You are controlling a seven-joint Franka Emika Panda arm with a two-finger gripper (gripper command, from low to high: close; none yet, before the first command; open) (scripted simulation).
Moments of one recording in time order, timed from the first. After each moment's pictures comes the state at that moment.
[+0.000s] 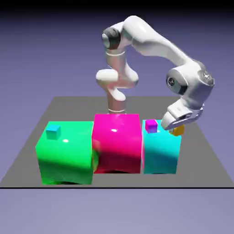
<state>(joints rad) -0.18 0.31 0.62 -1.87 -0.13 1.73 0.99</state>
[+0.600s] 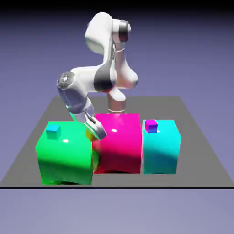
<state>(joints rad) -0.35 0.20 -0.03 -1.91 0.22 1.76 1.50</state>
